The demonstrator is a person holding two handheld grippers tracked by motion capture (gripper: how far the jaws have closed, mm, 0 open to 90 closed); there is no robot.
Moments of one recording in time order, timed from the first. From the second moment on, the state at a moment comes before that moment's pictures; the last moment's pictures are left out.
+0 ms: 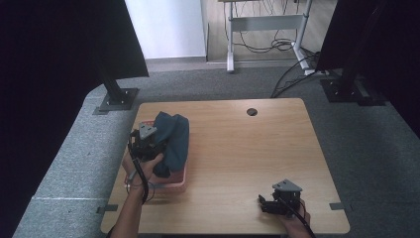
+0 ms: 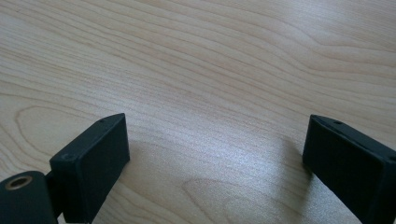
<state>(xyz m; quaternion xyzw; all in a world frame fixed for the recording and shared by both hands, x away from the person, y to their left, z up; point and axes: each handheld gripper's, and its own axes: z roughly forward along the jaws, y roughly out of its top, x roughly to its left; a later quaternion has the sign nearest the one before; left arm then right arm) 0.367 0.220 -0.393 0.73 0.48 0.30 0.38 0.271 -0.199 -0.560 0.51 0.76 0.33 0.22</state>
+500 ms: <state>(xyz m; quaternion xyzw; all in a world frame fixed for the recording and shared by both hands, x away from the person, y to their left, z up) 0.369 0.216 -0.389 0.73 0.48 0.30 0.38 0.272 -0.199 -0.560 0.51 0.76 0.33 0.22</state>
